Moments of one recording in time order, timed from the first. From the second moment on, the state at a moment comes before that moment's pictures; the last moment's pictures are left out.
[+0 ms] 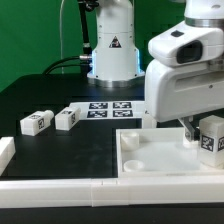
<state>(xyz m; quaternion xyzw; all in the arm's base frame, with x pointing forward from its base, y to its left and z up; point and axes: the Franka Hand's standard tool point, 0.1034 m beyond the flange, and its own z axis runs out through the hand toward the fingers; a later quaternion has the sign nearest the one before) 0.616 0.128 0.074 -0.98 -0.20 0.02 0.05</state>
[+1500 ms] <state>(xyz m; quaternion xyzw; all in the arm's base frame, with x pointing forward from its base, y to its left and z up) 0.614 0.121 0.071 -0.98 0.21 0.00 0.05</state>
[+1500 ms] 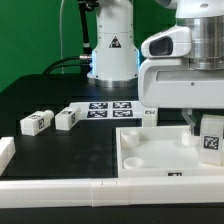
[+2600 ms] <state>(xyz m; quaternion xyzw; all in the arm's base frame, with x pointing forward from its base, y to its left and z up) 0.614 0.122 0.069 -0.96 0.26 0.00 0.05</state>
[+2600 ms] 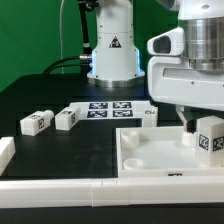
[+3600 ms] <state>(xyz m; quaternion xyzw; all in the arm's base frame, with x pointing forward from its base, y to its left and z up) 0.613 0.128 0.069 -0.99 -0.16 -0.02 0.01</state>
